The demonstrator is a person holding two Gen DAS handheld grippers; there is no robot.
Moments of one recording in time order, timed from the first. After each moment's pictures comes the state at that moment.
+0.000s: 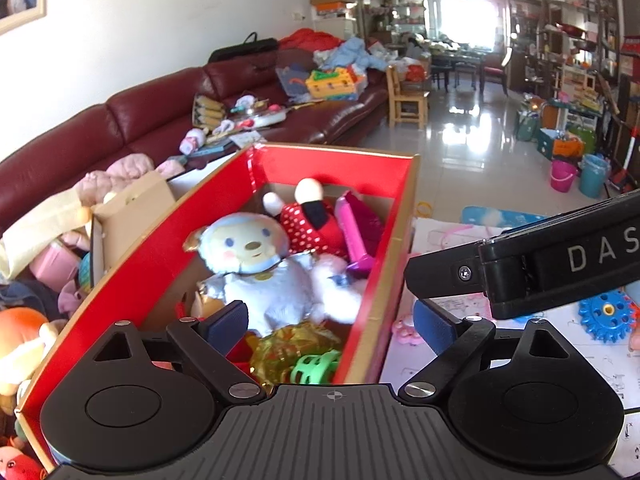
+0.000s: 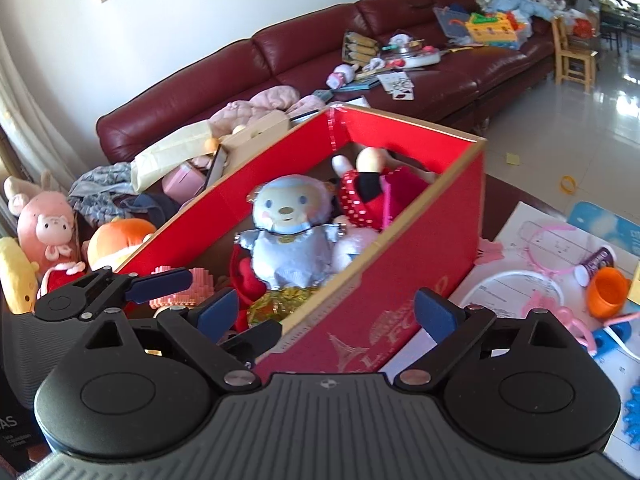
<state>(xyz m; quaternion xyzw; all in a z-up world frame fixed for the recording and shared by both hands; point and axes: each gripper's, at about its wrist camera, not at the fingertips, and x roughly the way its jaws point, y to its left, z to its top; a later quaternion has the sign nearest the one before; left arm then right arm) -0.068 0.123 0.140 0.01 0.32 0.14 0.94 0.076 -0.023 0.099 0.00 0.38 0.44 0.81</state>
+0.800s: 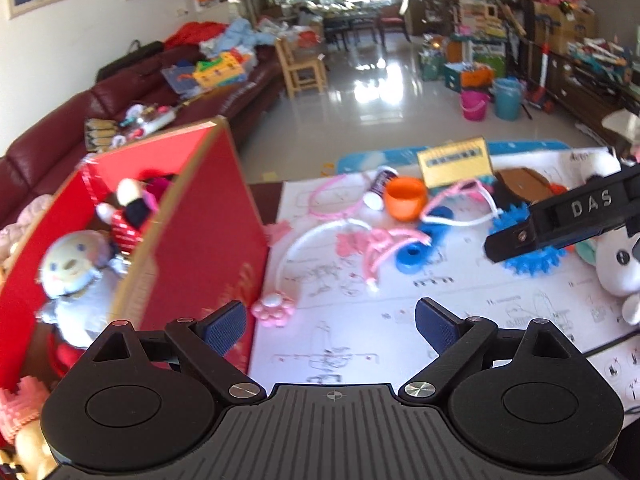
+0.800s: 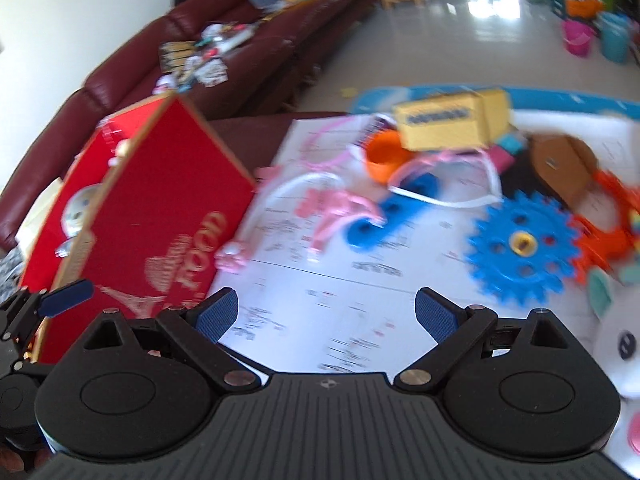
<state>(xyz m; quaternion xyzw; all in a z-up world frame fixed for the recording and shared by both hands) -0.011 -0.007 0.067 0.10 0.38 0.01 0.92 0.125 -0.219 -0.004 0.11 0.48 0.23 0.84</state>
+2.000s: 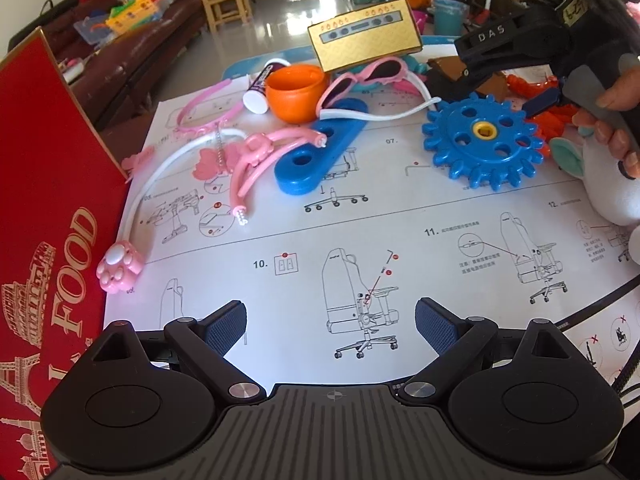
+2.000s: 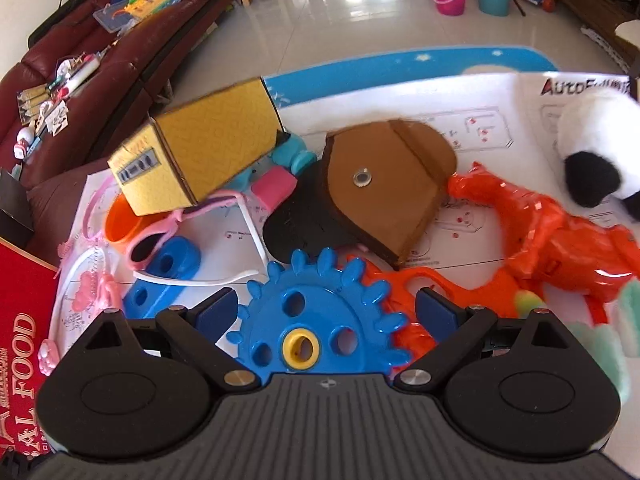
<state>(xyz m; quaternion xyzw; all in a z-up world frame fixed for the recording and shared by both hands) 0.054 -0.066 -0.049 0.10 0.48 -0.07 0.87 0.258 -0.309 -0.100 0.12 0.51 0.06 0.85</state>
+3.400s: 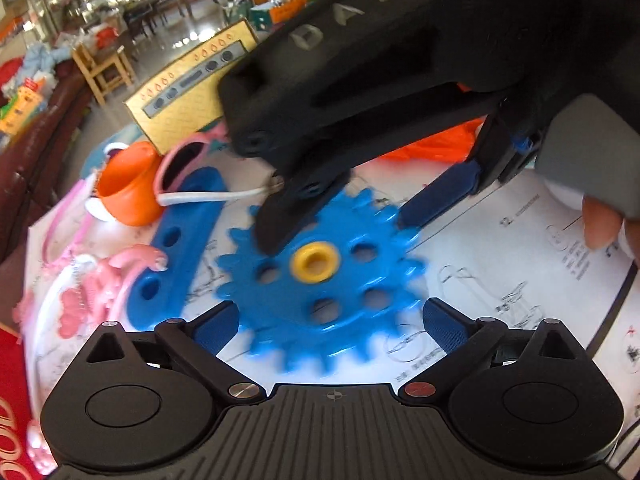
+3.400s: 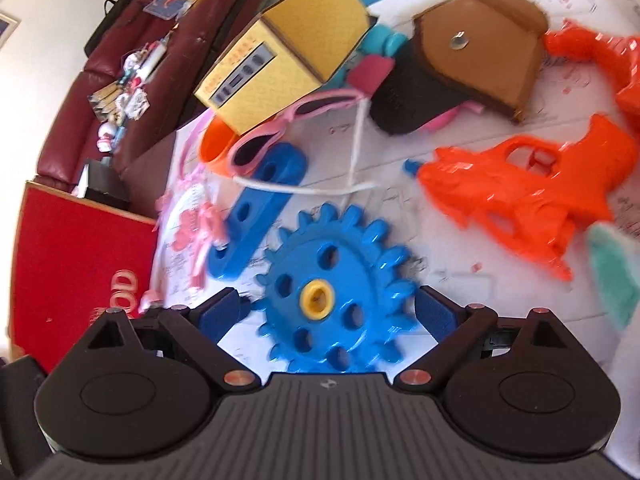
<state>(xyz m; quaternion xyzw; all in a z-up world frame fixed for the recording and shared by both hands) 0.127 -0.136 -0.091 0.19 0.44 -0.24 0.84 0.221 -0.292 -0.123 0.27 0.56 0.19 0.76</state>
